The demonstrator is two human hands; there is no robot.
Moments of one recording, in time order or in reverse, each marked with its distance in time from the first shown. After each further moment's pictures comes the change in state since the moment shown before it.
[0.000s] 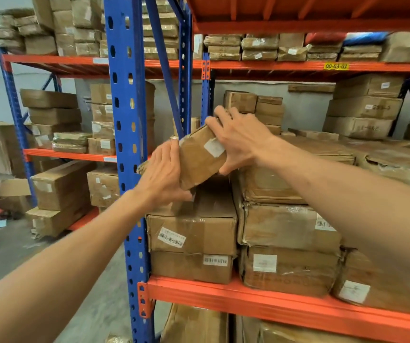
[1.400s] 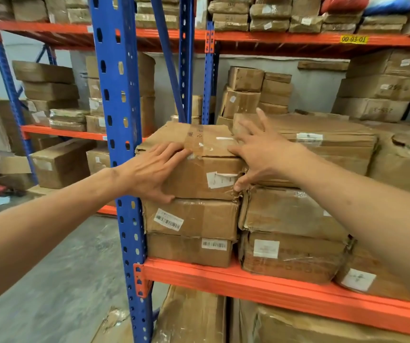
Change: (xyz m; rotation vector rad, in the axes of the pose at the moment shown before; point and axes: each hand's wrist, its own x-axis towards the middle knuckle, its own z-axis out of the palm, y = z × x) left_hand -0.009 -0.048 0.030 0.223 -0.299 0.417; right_hand -0.034 -0.001 0.072 0.036 -0.431 -0.122
